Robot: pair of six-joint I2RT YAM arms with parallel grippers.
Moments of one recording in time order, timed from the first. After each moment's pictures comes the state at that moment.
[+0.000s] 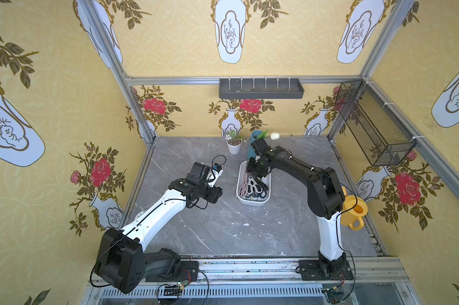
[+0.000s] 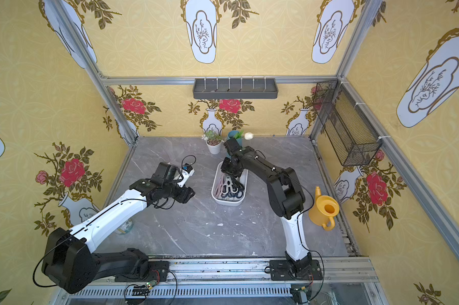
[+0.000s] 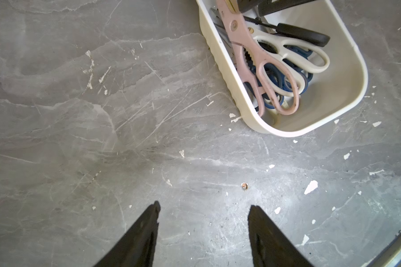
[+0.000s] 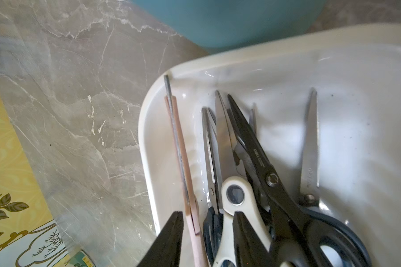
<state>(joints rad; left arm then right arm) -0.48 1.28 0.94 -0.62 0.13 0.09 0.62 2.11 1.72 -0.73 -0.20 0.85</state>
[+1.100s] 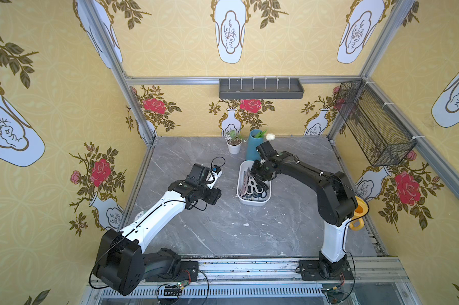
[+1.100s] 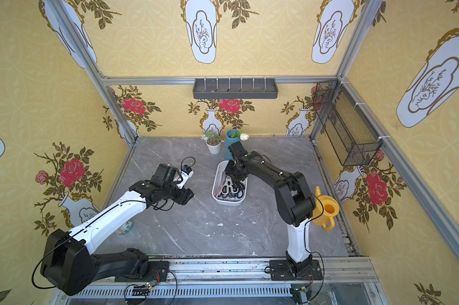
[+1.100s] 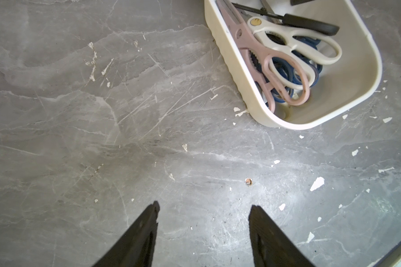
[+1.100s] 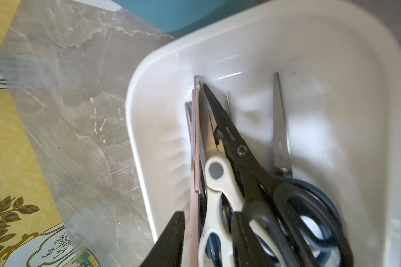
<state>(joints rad) -0.48 1.27 0.91 -0.61 0.11 0.09 0.62 1.92 1.50 -0.64 -0.15 0.90</state>
